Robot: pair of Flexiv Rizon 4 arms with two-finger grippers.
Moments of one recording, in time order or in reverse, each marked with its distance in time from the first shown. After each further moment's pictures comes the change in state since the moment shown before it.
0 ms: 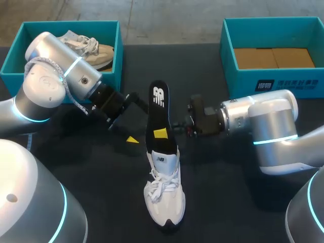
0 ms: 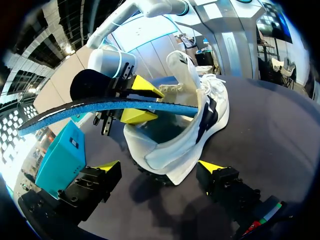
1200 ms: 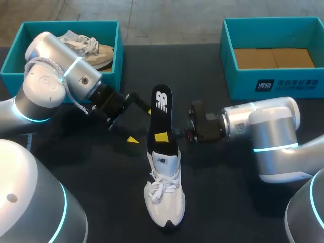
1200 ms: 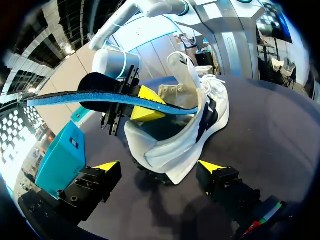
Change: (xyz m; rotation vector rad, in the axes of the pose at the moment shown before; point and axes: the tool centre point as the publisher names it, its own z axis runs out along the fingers) left arm 0.000 0.000 0.000 0.000 0.000 0.000; right arm 0.000 -0.015 -0.001 -0.010 -0.039 0.038
